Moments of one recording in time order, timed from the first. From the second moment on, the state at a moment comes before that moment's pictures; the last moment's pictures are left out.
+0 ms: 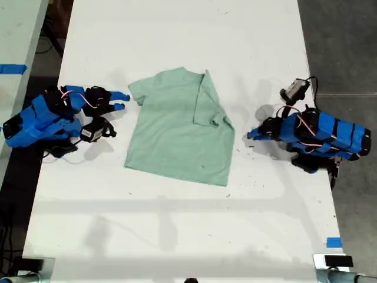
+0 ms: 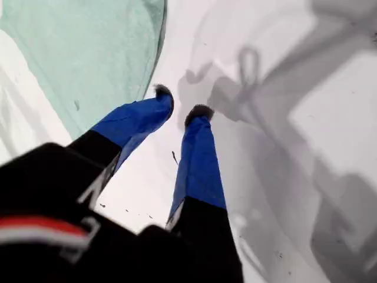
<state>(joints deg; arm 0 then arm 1) -36.9 206.1 184.1 61.2 -2.6 19.9 200.2 174.5 78.9 -5.9</state>
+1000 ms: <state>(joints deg) -12.7 206.3 183.1 50.0 16.8 19.9 200.2 174.5 78.9 -5.9</state>
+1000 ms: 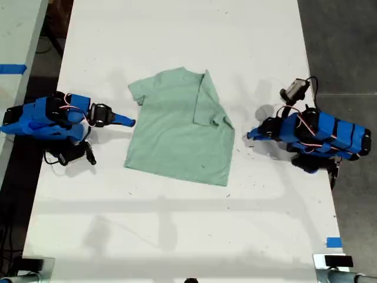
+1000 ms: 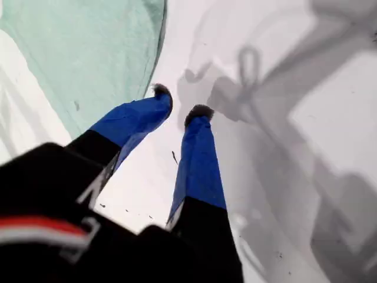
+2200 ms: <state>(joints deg) -12.9 206.3 183.2 51.8 15.6 19.9 200.2 174.5 78.9 -5.9</state>
